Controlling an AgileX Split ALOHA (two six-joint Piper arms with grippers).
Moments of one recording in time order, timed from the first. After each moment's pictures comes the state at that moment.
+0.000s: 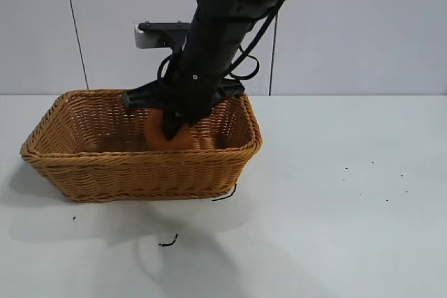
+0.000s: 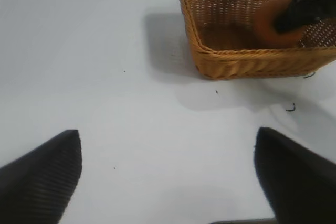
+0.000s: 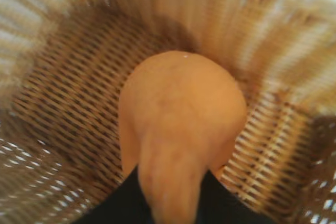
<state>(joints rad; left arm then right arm) -0.03 0.00 -0.50 -0.05 1.07 0.00 0.62 2.27 -1.74 0.13 0.63 0.04</state>
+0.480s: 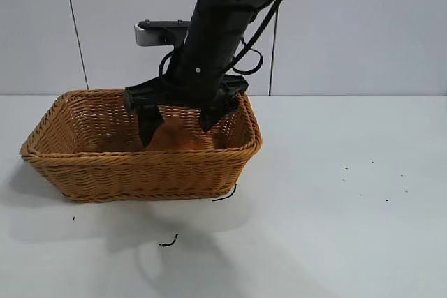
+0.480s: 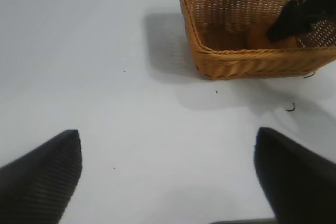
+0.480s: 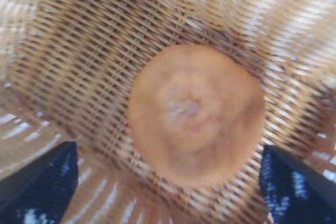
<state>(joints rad) -0.03 0.00 -0.50 -0.05 1.07 0.00 0.61 2.23 -1.84 0.11 0.81 0.04</state>
